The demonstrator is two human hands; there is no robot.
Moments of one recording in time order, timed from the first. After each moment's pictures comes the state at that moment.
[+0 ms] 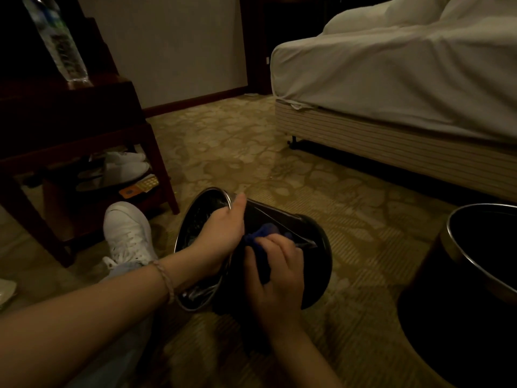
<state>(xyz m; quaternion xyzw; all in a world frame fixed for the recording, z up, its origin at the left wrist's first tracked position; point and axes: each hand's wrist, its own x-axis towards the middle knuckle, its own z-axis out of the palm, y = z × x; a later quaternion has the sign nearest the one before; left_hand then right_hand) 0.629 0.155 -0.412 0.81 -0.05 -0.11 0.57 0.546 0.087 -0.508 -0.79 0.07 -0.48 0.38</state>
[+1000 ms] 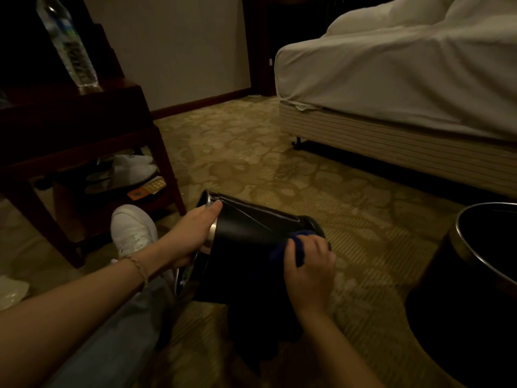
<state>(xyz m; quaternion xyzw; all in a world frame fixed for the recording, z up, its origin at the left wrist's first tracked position) 0.664 0.221 -0.410 0.80 -0.09 -0.18 0.57 0.577 0.043 -0.546 -0.82 0.22 -0.41 0.33</state>
